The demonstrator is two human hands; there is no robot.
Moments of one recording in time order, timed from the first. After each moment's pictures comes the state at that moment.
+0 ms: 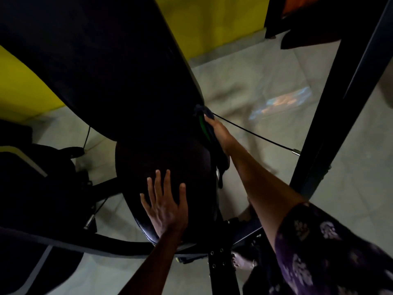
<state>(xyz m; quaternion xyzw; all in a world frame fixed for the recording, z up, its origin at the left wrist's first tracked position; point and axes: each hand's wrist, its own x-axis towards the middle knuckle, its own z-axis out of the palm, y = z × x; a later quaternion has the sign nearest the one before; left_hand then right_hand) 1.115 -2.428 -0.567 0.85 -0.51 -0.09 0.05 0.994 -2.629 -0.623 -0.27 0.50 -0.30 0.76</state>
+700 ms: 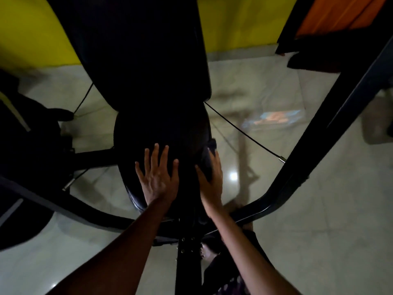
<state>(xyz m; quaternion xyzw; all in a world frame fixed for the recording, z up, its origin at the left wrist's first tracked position) 1.119 -2.431 -0.566 0.85 -0.52 -0.09 0.08 1.000 -2.442 -0.595 -0.46 0.60 -0.38 0.53</state>
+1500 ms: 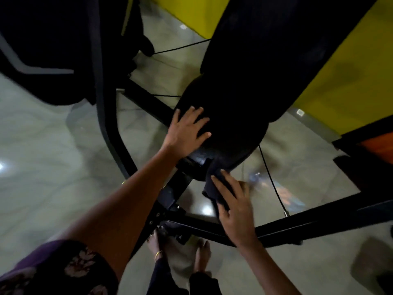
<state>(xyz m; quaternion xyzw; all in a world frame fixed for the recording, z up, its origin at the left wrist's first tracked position) 1.143 -2.391 -0.558 0.87 -0.47 -0.13 0.11 0.903 -2.410 -0.558 -0.93 0.19 -0.22 0.24</state>
